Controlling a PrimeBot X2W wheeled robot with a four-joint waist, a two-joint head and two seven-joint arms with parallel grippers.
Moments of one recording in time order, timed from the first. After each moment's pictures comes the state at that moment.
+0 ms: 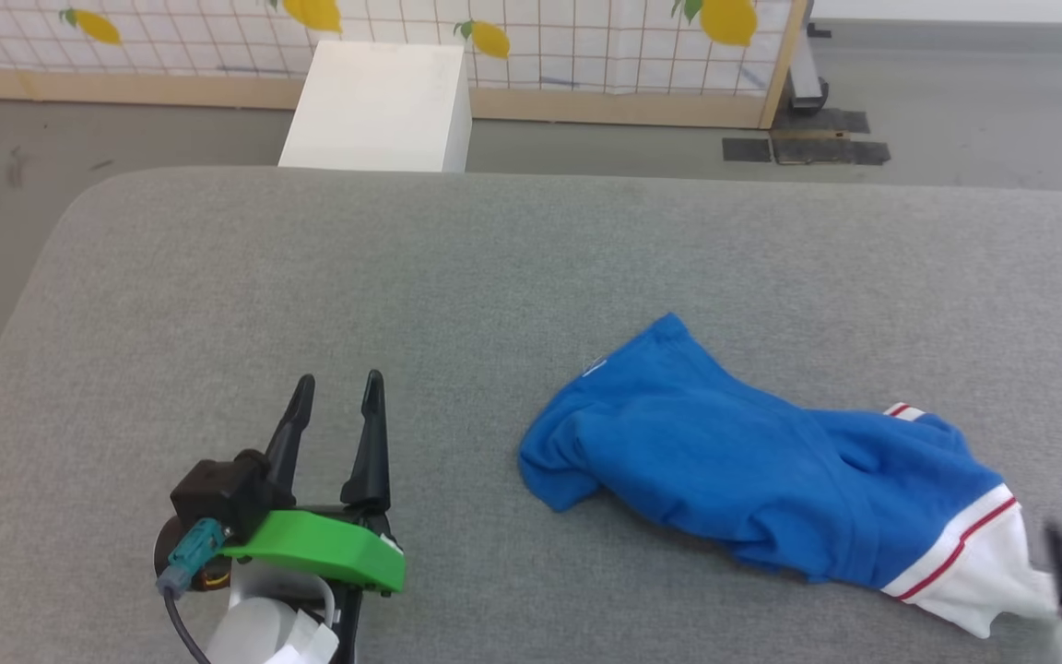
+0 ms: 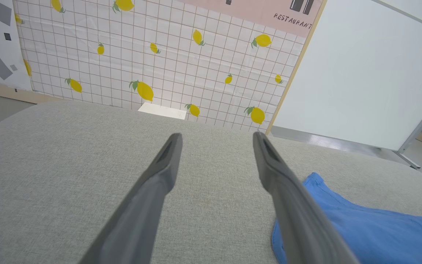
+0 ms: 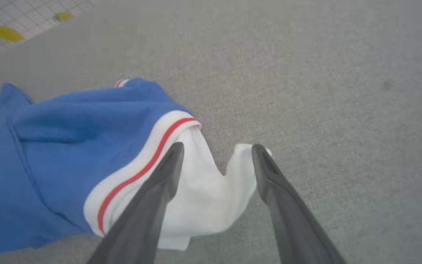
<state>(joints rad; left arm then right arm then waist) -0.11 0.08 -0.14 0.14 -0.34 -0.05 -0.25 0.04 -0.05 -0.49 0.04 0.25 0.13 0.52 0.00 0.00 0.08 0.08</state>
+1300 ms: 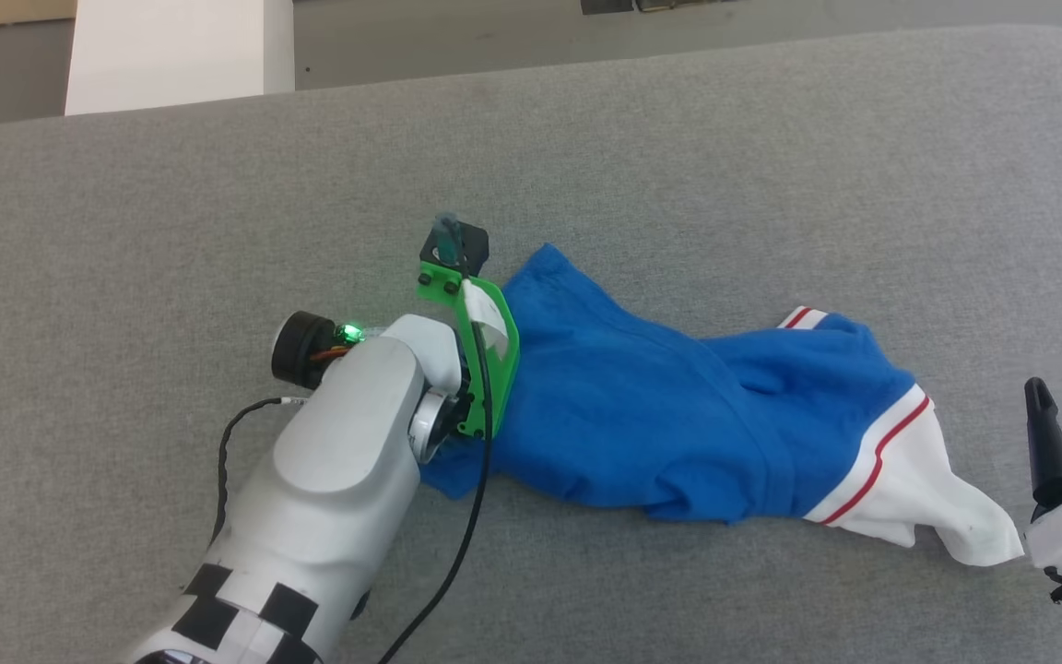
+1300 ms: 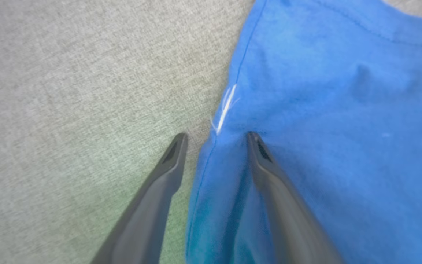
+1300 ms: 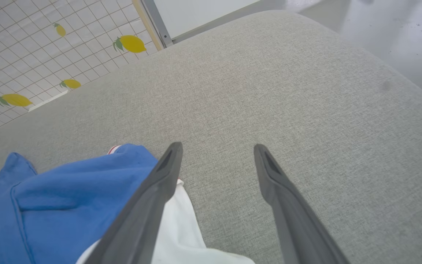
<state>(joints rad) -0.77 0.07 -0.54 0.73 -0.34 0.03 0.70 -0.06 -0.05 -0.39 -0.05 0.35 0.13 0.31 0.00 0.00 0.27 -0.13</state>
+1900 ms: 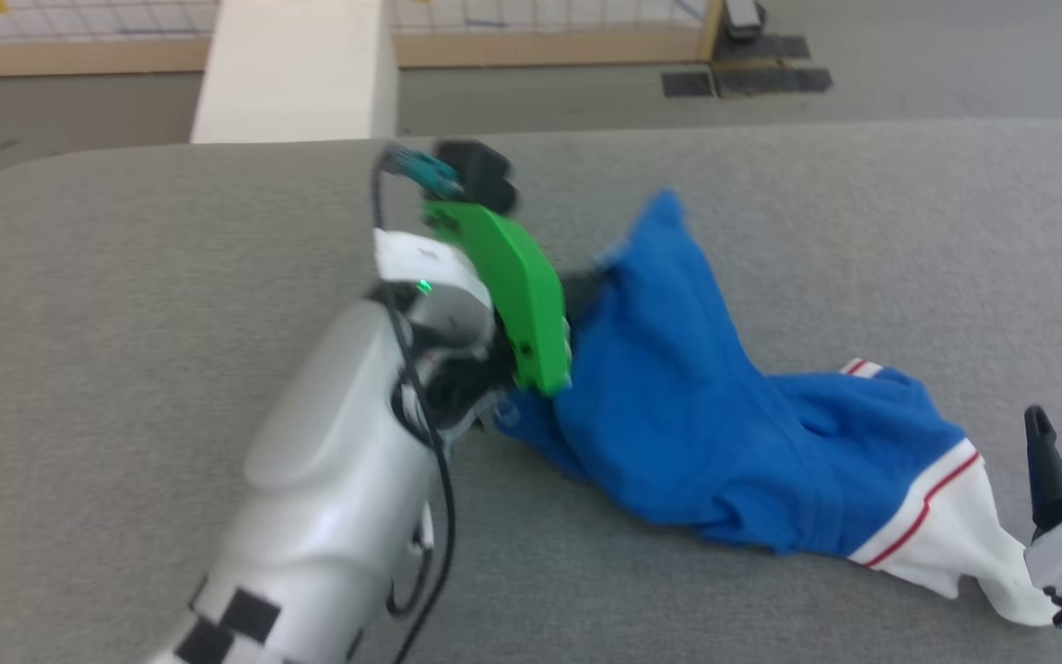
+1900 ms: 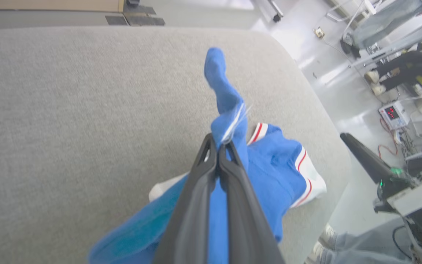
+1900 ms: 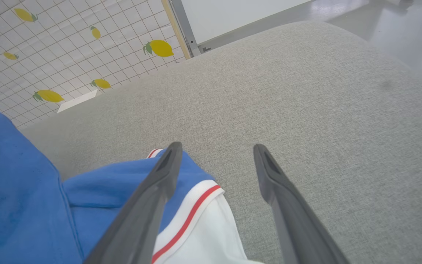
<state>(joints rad) -0.74 0.05 -0.47 0.42 -0.84 -0.10 0.59 -0.04 -0.05 -0.40 -0.01 0.33 0.13 0.30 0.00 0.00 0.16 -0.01</state>
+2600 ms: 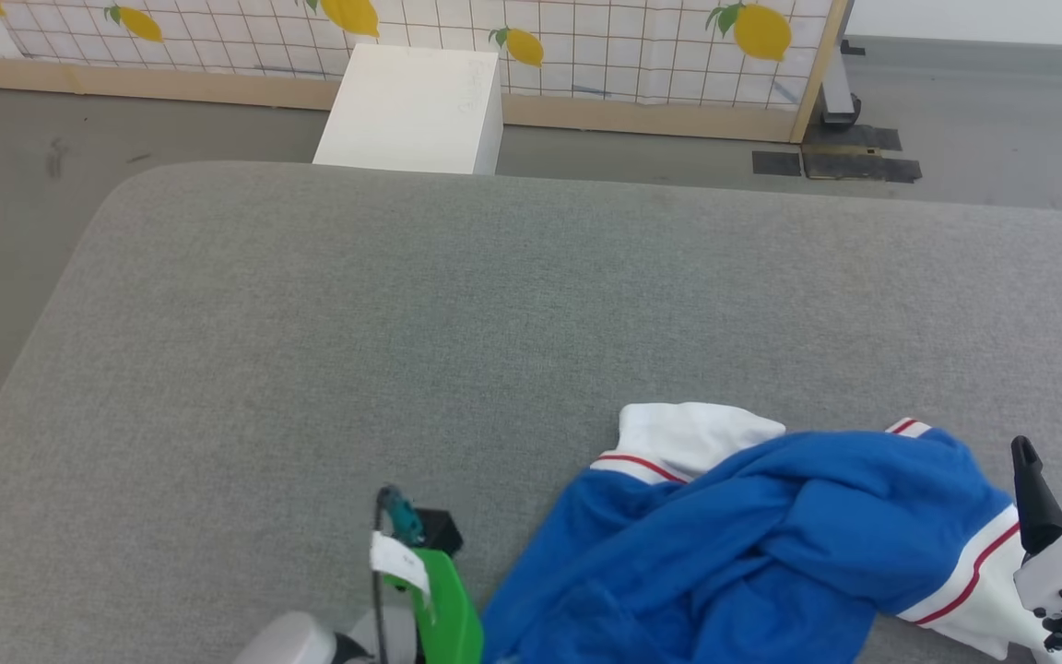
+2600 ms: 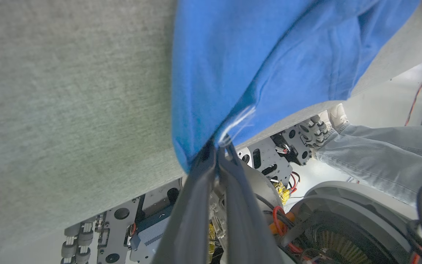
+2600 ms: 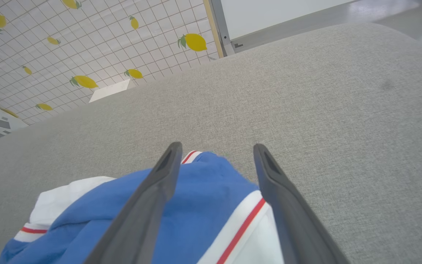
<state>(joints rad) -0.18 0.35 -0.63 0.05 -0.90 0.11 1.00 -0.01 -0.05 -0.40 0.03 0.33 0.13 0.31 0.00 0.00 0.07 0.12</state>
